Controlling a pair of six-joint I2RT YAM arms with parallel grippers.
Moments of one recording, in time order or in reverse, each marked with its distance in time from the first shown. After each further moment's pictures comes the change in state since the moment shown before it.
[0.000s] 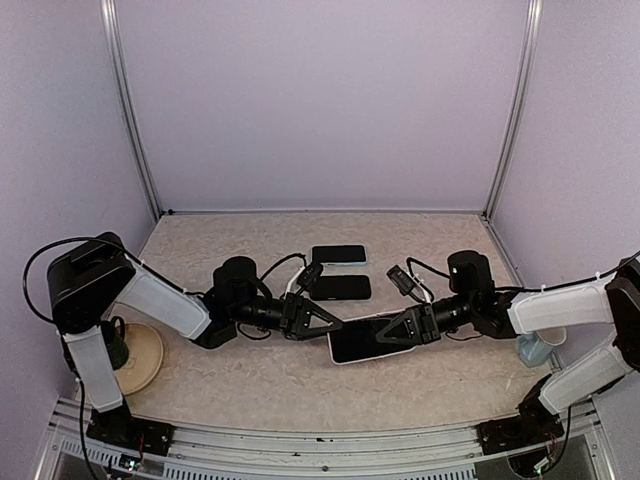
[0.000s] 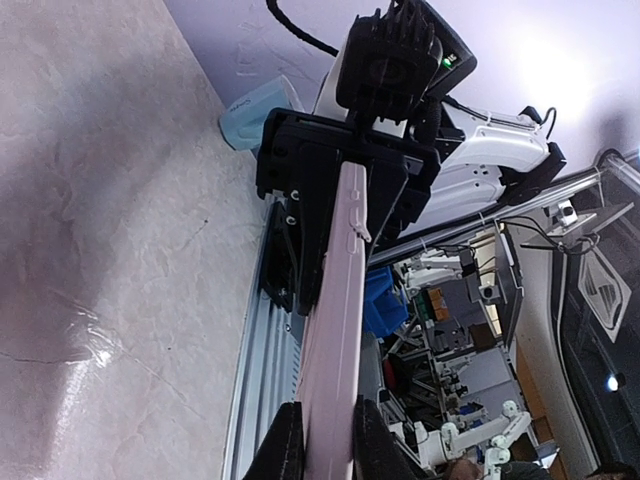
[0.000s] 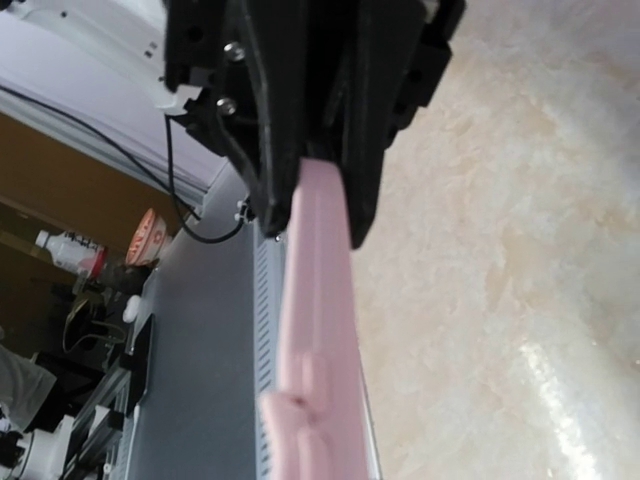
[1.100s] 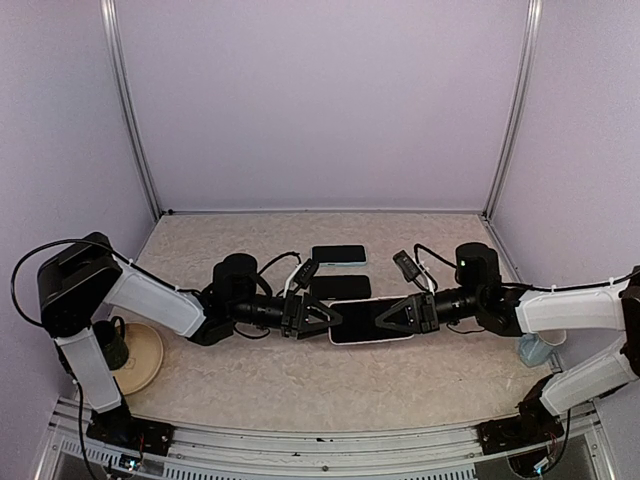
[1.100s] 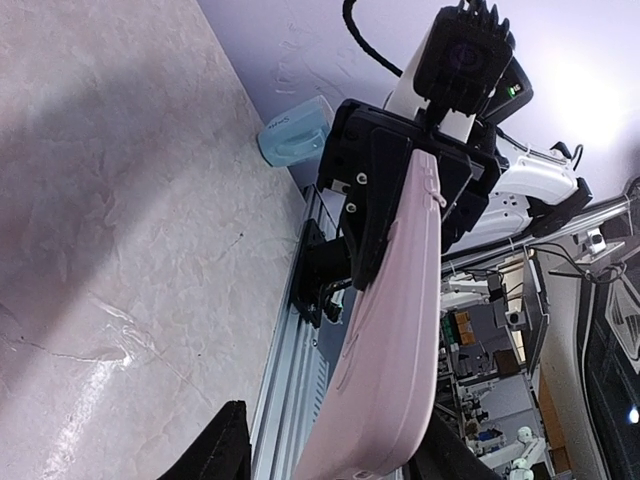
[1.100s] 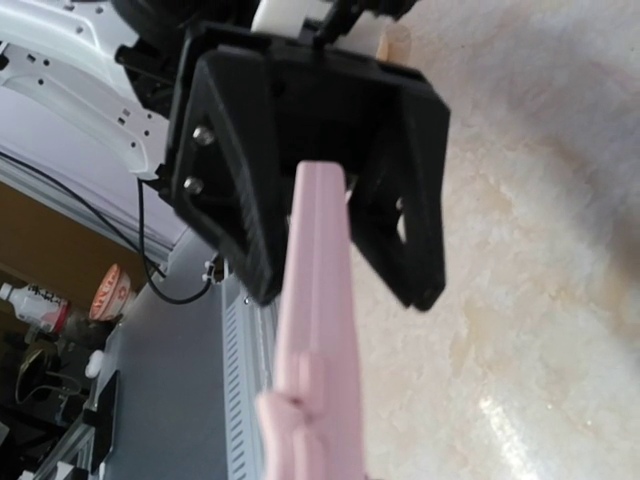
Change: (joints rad) left arm -0.002 -0.069 0.002 -0.167 -0.100 0.078; right arm 0.000 -0.068 0.022 0.003 0.118 0.041
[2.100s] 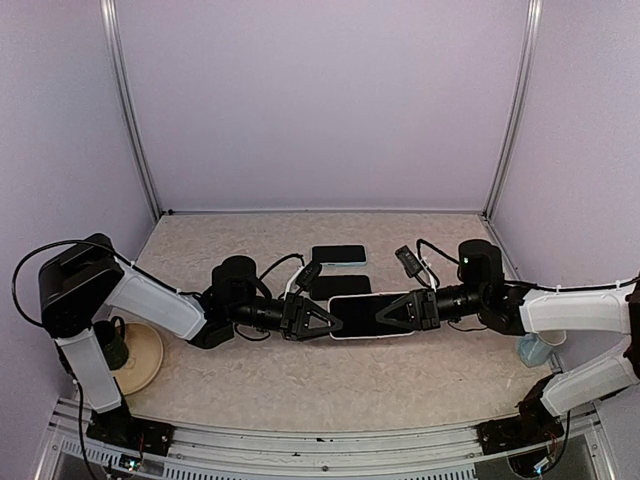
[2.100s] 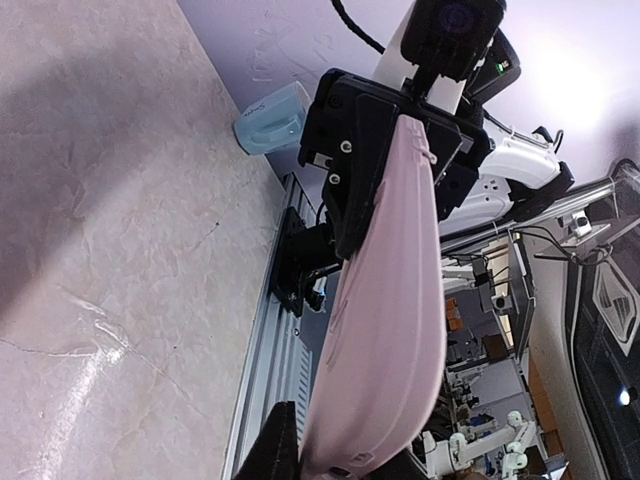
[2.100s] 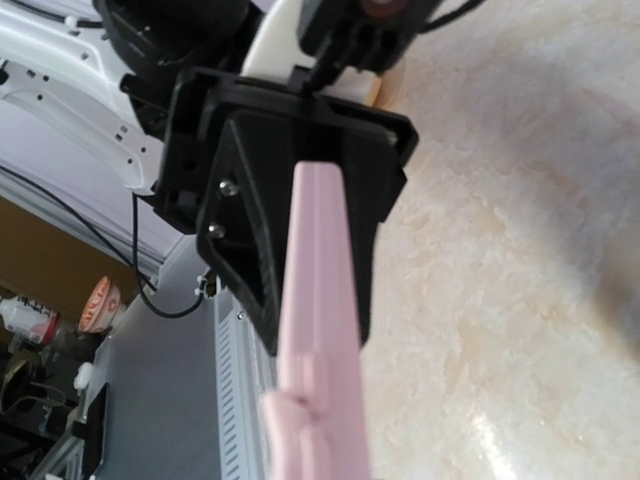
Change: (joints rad) left arm -0.020 0.004 -0.011 0.066 0.039 -0.045; right arm 0.000 -0.034 0.011 -0.019 0.038 -0.011
